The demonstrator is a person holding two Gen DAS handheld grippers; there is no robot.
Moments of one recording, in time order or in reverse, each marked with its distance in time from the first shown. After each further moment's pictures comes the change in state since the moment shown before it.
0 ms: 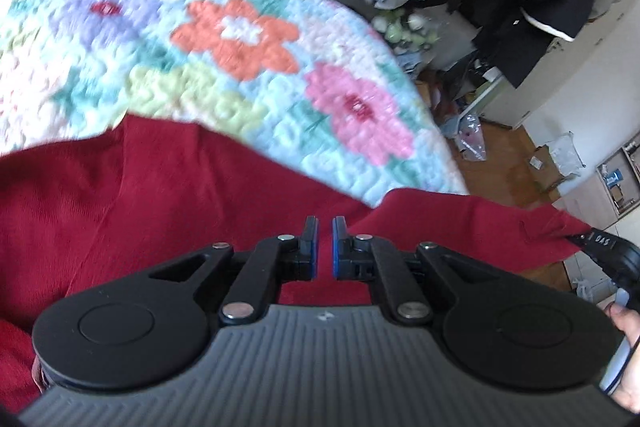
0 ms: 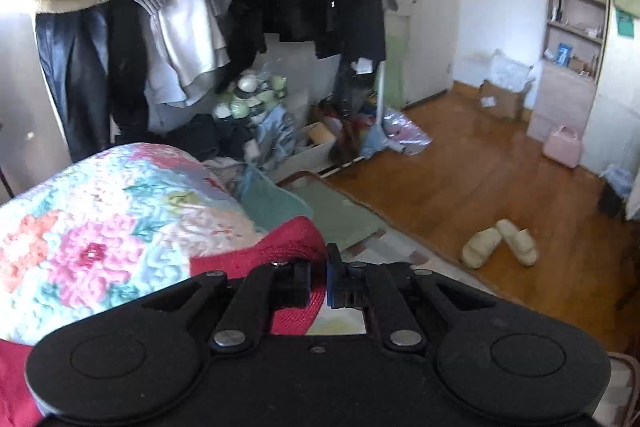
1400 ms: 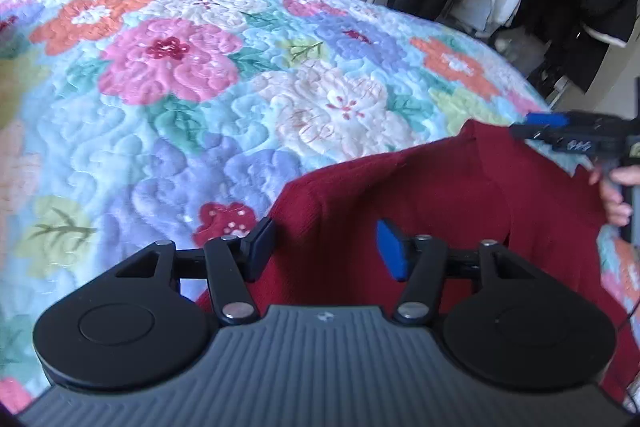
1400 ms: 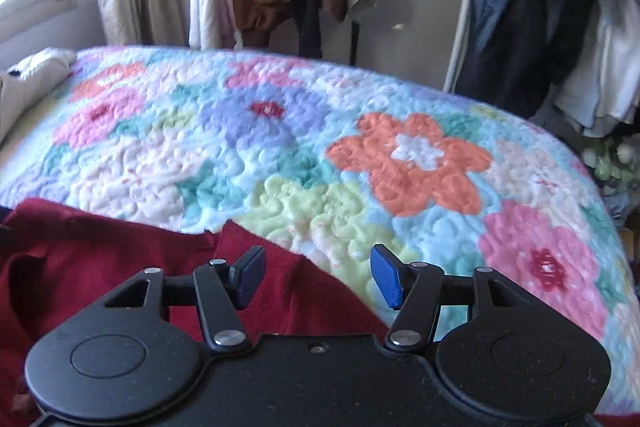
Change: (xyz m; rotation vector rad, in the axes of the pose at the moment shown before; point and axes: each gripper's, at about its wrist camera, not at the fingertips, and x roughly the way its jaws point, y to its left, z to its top) left arm -0.128 0.257 -0.023 0.066 -0.118 0.159; right arm 0.003 0.300 -0.079 -0.770 0.119 0.785
